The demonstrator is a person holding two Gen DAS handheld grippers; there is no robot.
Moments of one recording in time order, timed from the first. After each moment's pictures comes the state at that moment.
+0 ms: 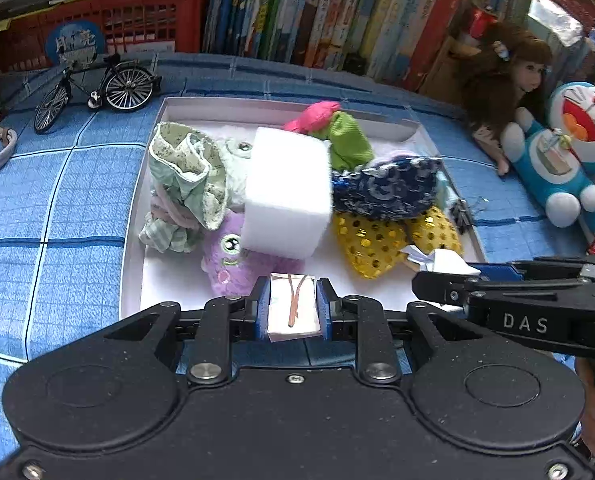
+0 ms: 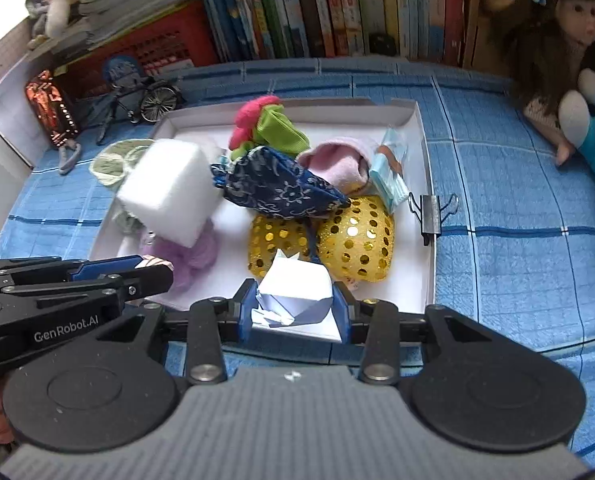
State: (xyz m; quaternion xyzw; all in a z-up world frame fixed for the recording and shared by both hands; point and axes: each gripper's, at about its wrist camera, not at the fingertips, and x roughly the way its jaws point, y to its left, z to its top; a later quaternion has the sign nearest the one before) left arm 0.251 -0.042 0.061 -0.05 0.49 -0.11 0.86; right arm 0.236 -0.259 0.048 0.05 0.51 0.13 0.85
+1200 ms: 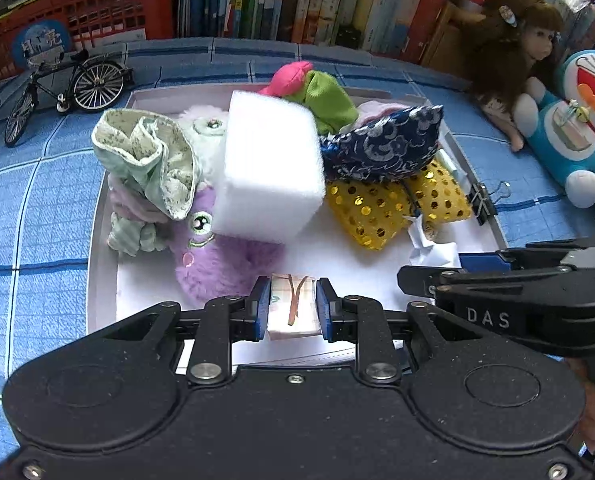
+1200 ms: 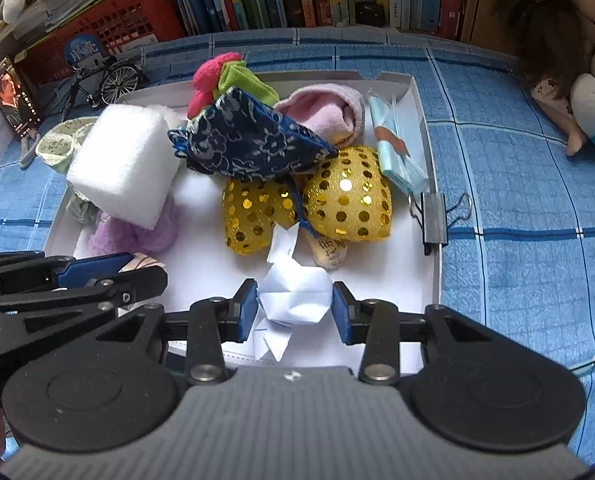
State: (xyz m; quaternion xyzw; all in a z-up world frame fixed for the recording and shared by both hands) left arm 0.281 -0.065 0.039 -0.01 0.51 -0.12 0.85; right arm 0.260 -0.256 0.015 0.03 0.54 0.10 0.84
